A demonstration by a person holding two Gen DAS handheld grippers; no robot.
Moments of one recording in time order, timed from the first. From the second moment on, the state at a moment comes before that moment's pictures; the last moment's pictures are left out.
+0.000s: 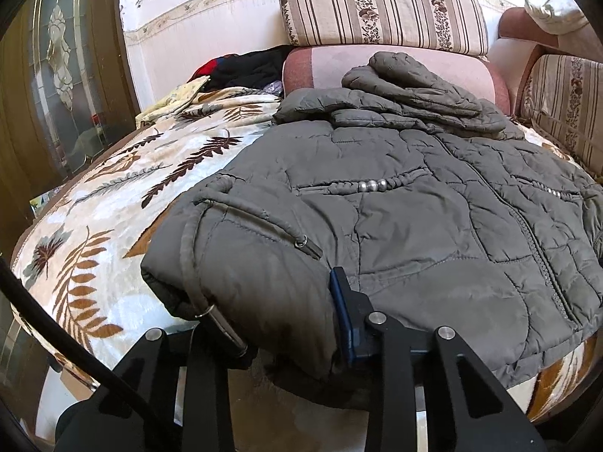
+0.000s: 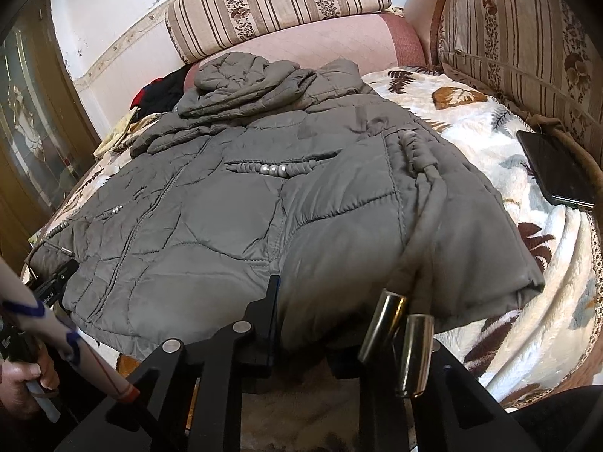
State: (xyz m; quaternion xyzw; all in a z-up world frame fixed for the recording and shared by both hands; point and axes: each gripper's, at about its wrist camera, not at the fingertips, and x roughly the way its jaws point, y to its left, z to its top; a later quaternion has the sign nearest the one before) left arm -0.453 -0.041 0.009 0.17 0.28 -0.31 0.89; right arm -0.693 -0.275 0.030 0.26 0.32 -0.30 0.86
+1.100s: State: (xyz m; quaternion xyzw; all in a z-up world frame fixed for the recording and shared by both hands) left arm -0.453 -0.045 0.007 0.17 0.28 -0.30 0.90; right arm -0.699 -0.271 0.037 0.25 0.30 -0.30 0.87
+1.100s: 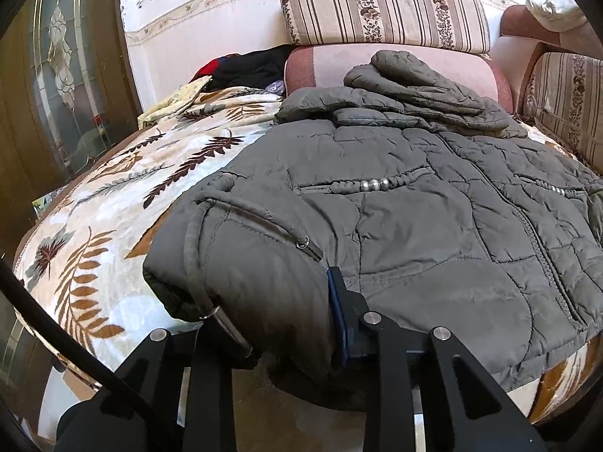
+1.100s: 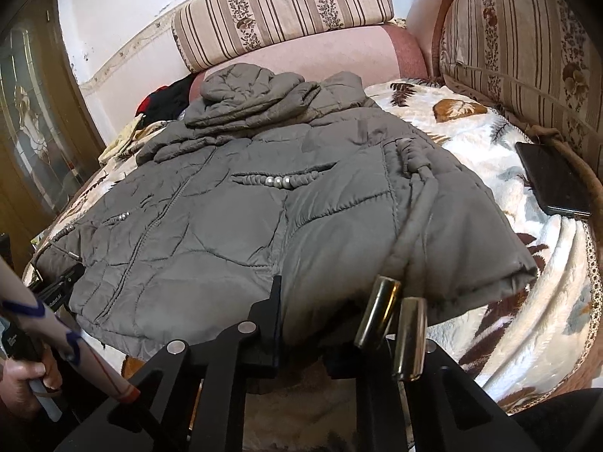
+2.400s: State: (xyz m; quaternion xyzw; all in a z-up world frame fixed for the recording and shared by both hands) left arm -0.466 -0.035 0.026 0.17 0.26 -0.30 0.90; right arm -0.719 -0.265 0.059 0.24 0.27 -0.29 0.89
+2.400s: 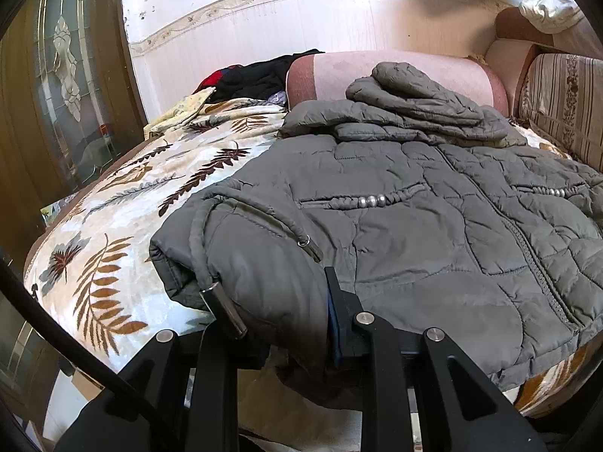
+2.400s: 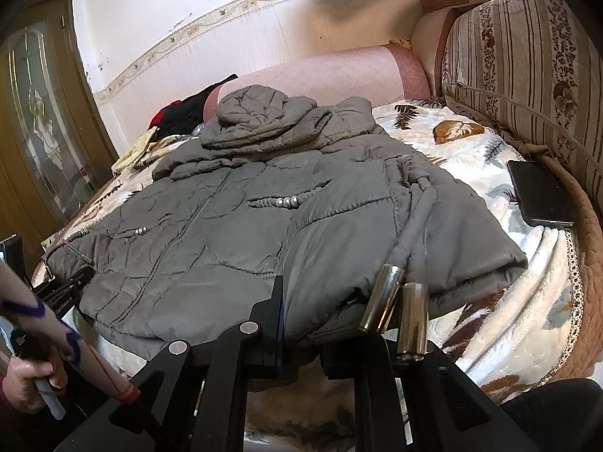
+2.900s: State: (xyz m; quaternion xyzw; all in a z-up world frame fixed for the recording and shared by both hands) left arm -0.452 -0.036 0.064 0.14 0.28 -0.31 0.90; right arm -0.720 -0.278 0.088 0.26 0.25 -0.27 0.89
